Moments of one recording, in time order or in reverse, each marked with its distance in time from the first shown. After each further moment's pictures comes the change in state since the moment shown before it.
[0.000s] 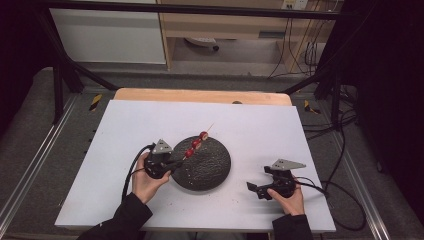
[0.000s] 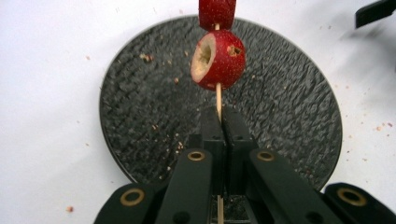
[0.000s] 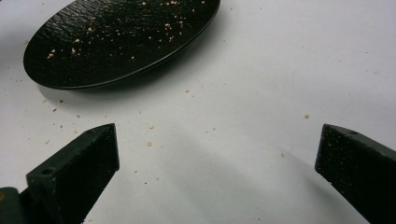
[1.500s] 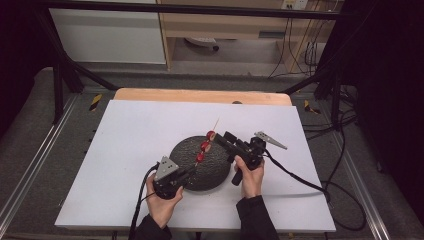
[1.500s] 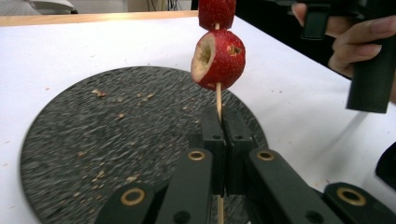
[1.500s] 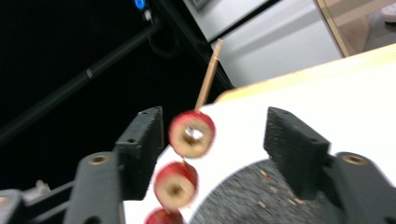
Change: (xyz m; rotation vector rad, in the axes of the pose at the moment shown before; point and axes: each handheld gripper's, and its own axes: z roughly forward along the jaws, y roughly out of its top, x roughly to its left) left arm -0.053 -0.029 -0.003 -0.325 0.000 -0.102; right arm 0.056 0.100 0.048 -0.520 0.205 0.413
